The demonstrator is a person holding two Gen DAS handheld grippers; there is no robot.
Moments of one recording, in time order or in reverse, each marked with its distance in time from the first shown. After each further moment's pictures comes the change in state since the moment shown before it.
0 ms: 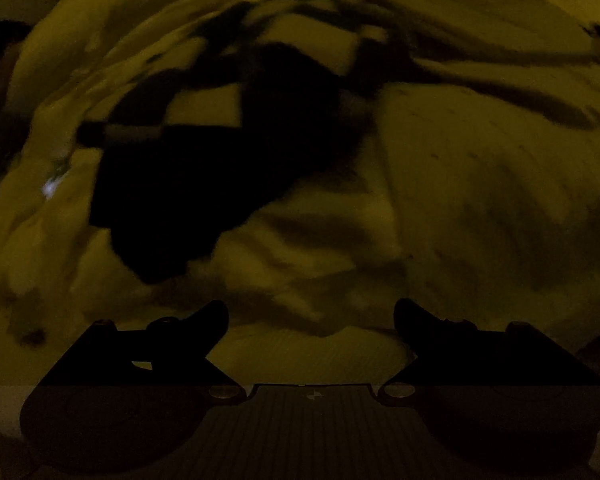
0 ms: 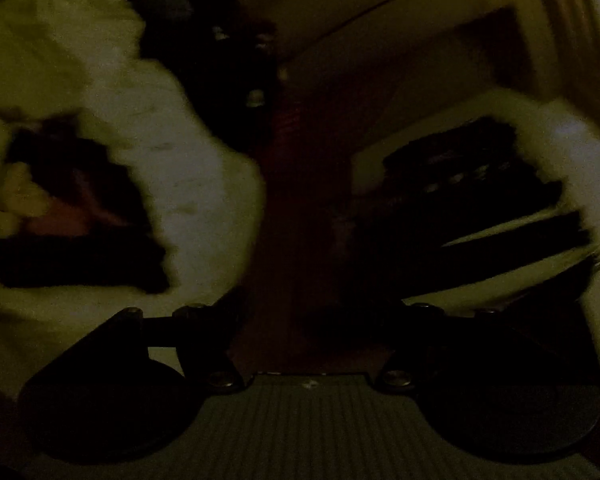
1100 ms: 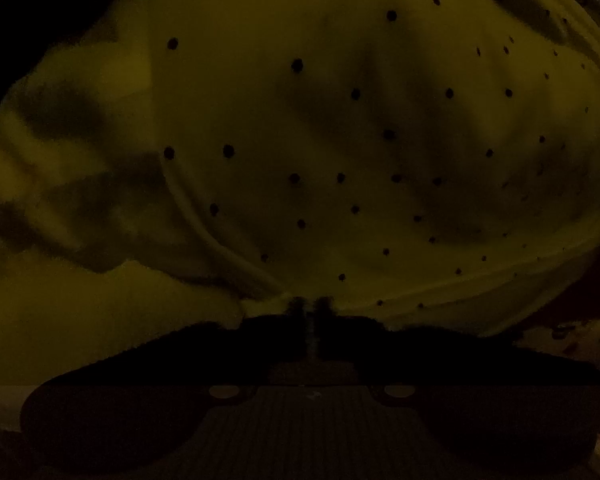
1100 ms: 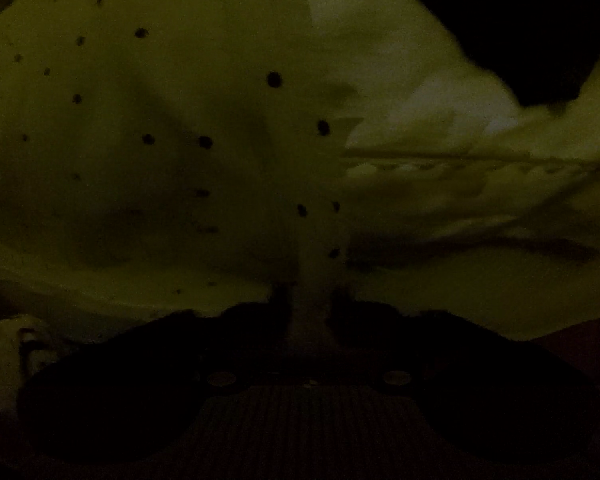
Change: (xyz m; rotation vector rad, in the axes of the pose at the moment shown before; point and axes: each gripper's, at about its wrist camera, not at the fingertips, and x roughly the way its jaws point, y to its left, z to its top) left arm 0.087 -0.075 -0.013 -0.129 0.259 -0.298; right arm 0.144 0.333 -0.013 0.546 0.674 0.836
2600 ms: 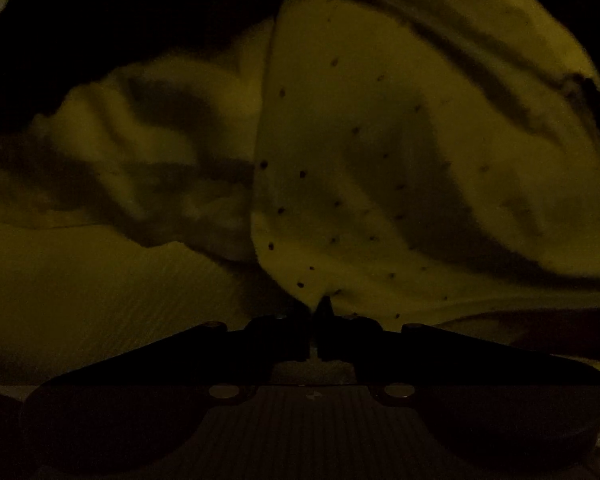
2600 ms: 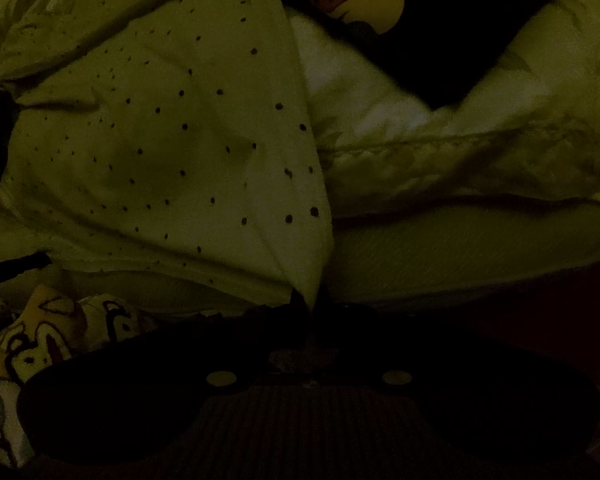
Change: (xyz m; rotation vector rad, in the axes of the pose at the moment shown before) left arm -0.066 0.017 -0.055 -0.162 -0.185 -0.090; right arm -0.100 -0.023 -0.041 0.051 -0.045 0.120
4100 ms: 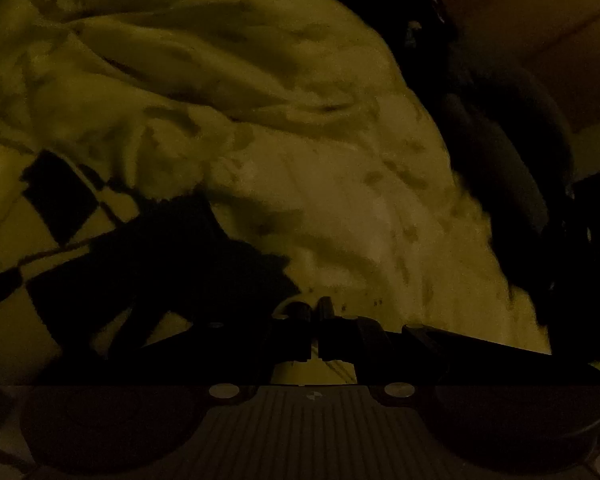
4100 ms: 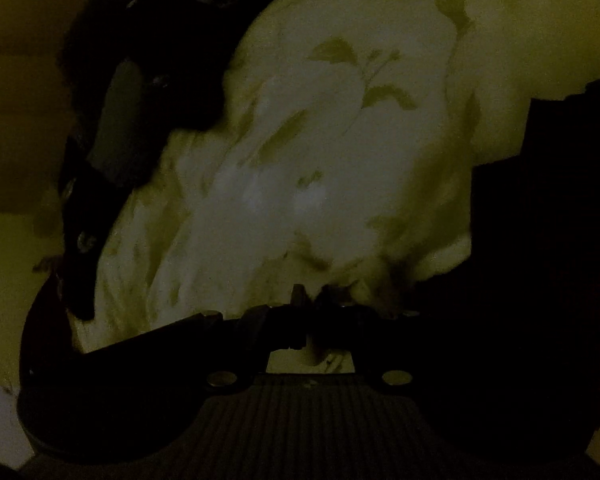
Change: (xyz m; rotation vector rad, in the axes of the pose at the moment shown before) left arm -0.059 0.040 0.312 -0.497 -0.301 -0.138; right arm 0.007 -0.020 0.327 0.622 -0.210 0.496
